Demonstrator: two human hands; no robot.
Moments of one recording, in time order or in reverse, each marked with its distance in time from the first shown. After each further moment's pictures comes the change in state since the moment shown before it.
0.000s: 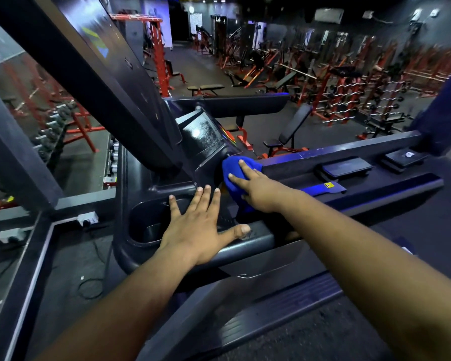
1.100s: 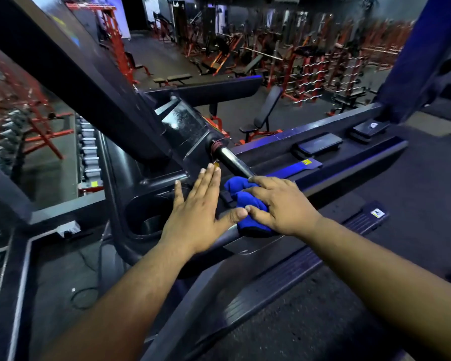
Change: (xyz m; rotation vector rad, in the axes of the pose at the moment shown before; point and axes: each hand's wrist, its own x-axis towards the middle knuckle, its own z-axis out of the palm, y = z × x) left_hand -0.013 -0.014 0.001 -0.209 0.160 0.268; right_hand -0.125 -0.032 0.033 0.030 0.389 0.045
